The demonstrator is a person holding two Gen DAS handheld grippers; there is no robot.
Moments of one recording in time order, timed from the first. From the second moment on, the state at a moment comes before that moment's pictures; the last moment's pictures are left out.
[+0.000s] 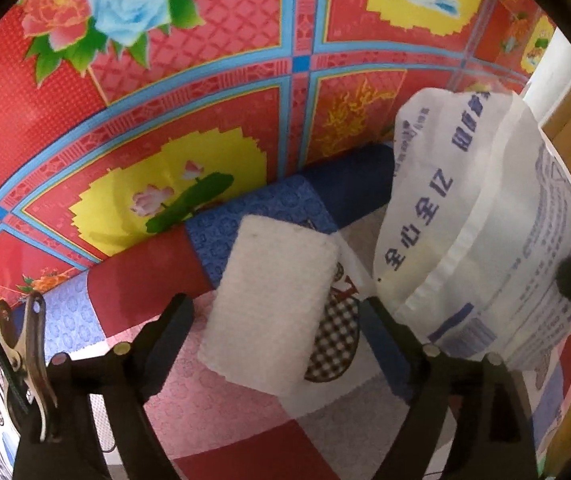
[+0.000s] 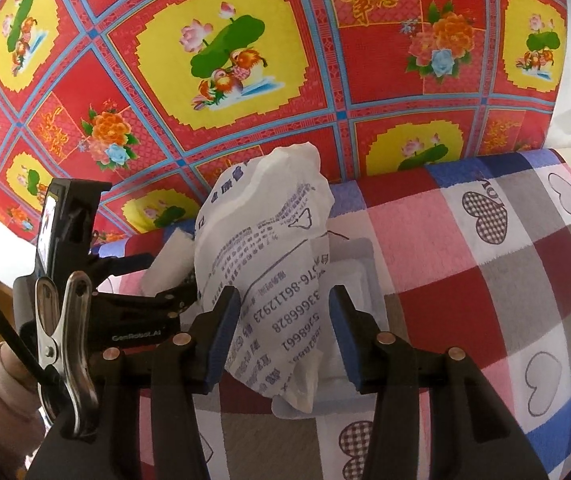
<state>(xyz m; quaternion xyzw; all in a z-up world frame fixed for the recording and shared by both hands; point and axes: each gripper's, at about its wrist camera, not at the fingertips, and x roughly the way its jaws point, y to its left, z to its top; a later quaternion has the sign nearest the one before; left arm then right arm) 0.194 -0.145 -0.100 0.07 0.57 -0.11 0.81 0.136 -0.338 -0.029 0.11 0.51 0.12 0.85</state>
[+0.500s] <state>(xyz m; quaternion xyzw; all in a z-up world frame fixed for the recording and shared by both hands) 0.213 -0.125 -0.082 0.01 0.57 -0.08 0.82 0.149 -0.331 -0.043 0.11 0.50 0.14 0.84</state>
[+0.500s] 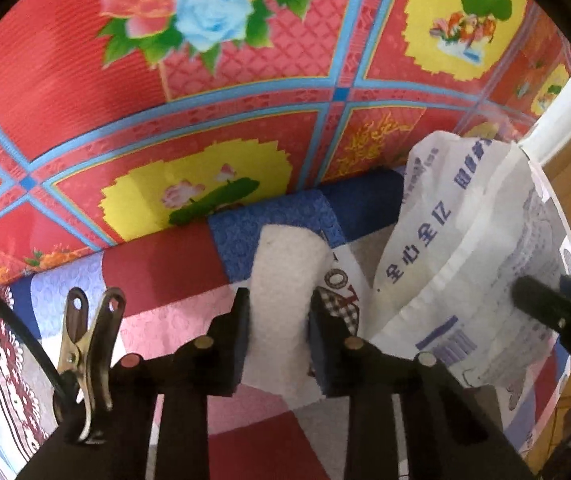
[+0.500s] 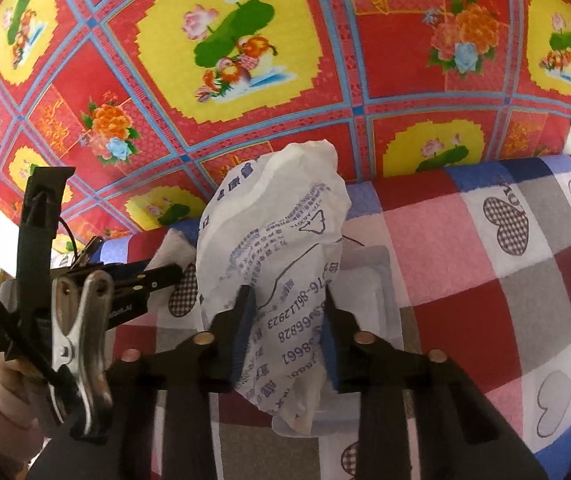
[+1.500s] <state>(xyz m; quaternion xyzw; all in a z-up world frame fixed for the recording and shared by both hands) 0.106 -0.034 0.008 -0.08 0.51 0.04 0.86 0.099 -0.261 0.024 0.09 0.44 0.26 0.85</state>
